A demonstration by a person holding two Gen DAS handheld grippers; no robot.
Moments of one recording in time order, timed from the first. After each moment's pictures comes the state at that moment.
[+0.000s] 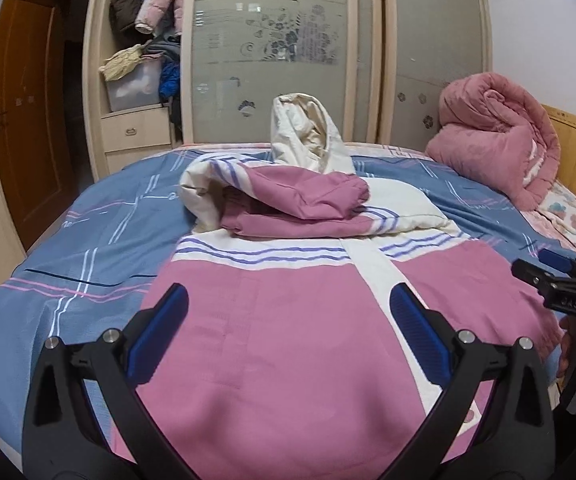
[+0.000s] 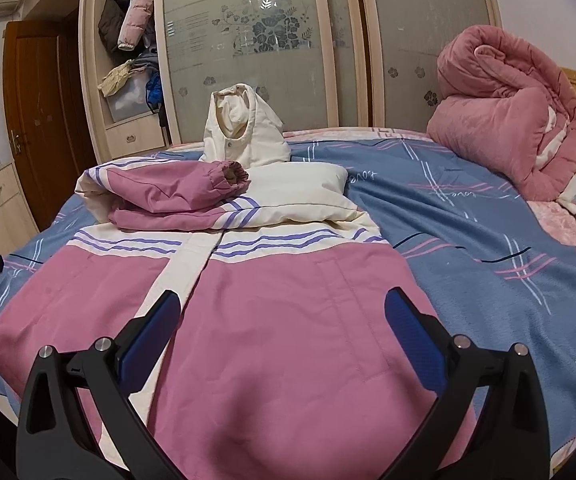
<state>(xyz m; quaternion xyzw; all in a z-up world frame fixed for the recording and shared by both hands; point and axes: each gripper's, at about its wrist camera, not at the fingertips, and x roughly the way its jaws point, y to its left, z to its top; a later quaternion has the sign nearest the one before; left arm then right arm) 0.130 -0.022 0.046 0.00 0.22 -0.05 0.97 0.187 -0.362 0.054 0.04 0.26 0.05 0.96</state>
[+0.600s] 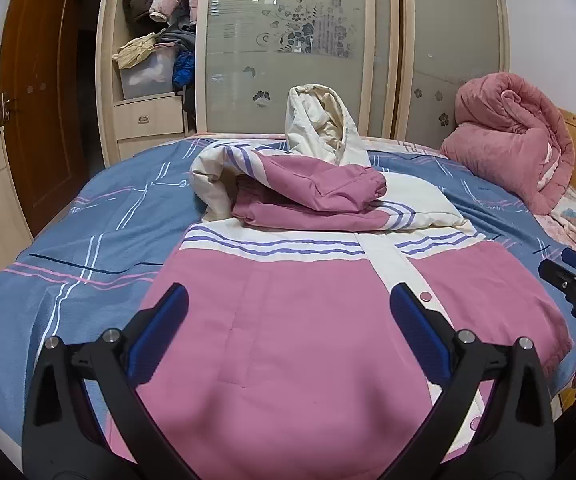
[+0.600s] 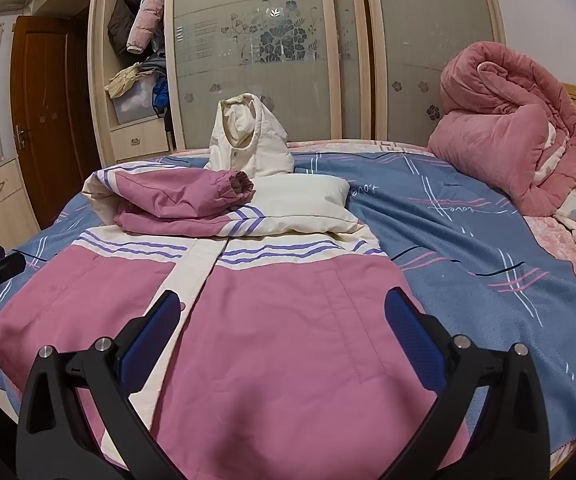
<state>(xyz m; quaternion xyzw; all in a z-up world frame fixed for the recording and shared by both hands) 0.141 -0.023 0.036 -0.01 0.24 -0.03 0.97 0.176 -0.359 0.062 0.02 0.24 0.06 0.97</state>
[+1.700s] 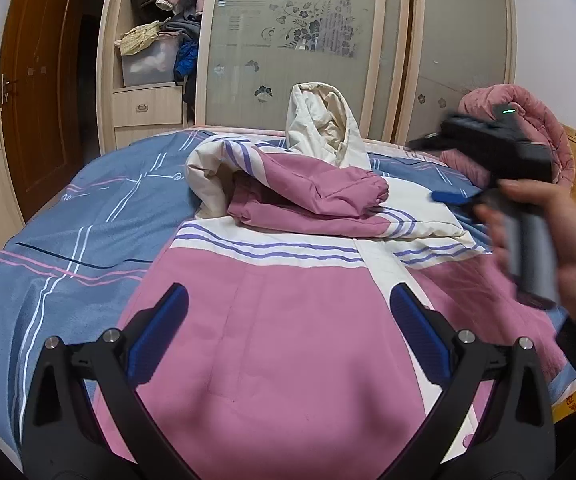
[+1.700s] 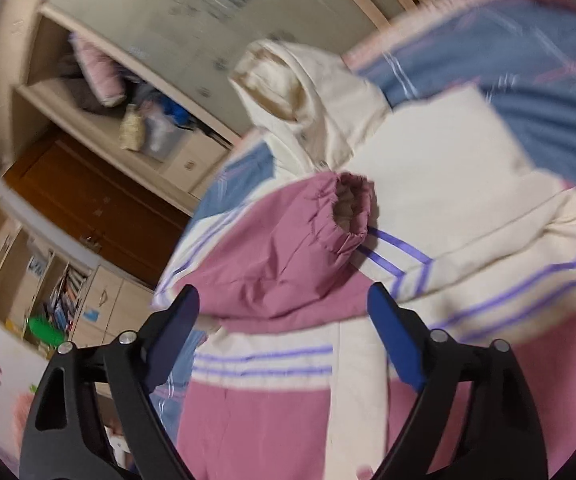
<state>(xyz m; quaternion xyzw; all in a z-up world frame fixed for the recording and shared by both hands) 0.159 -0.016 0.033 -0.04 0.25 -0.04 0.97 0.414 -0.312 0.068 0.34 0.38 0.20 0.84</state>
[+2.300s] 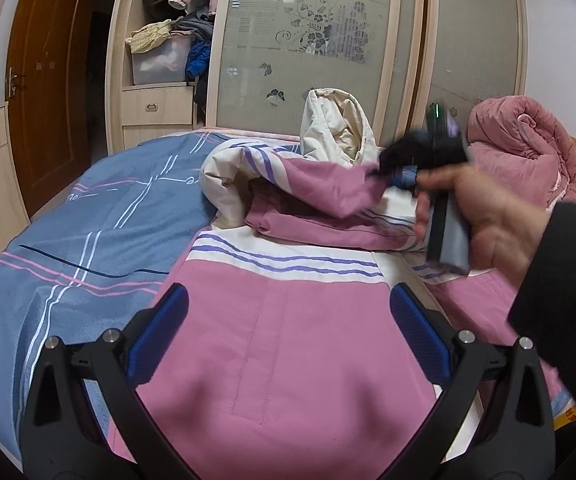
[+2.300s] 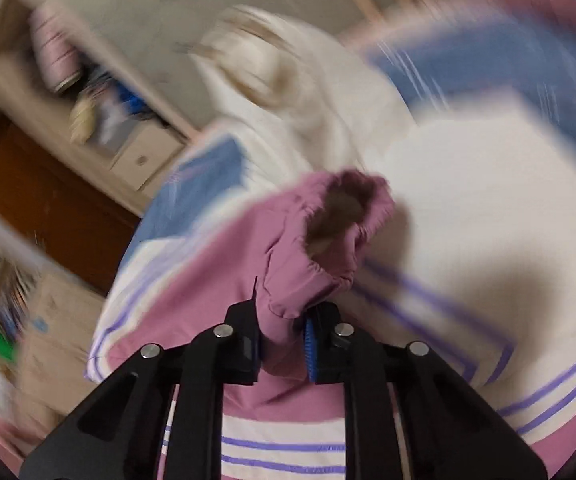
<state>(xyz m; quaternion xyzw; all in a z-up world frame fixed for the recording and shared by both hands) 0.171 0.003 0.036 -0.06 0.24 -0.02 0.97 0.489 -0.237 0.086 0.23 0.37 0.14 0.89</state>
